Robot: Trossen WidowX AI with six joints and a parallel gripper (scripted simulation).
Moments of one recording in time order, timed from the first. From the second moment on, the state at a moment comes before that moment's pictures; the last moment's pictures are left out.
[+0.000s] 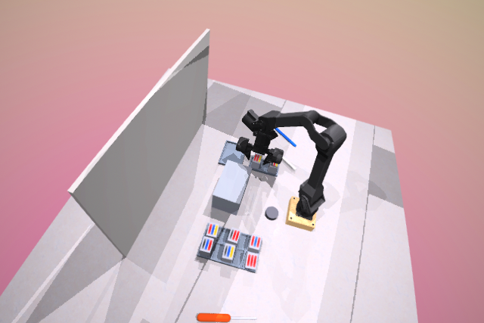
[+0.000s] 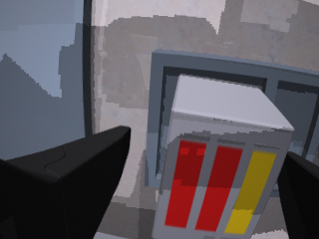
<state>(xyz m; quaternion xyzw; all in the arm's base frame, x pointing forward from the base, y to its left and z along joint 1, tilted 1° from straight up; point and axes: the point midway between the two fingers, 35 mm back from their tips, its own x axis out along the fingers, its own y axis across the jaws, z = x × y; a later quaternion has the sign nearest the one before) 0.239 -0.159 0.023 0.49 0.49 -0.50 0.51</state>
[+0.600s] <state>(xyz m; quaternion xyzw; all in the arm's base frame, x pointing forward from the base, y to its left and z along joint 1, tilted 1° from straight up) 0.237 -0.158 0.015 0.49 0.49 -0.50 0.51</state>
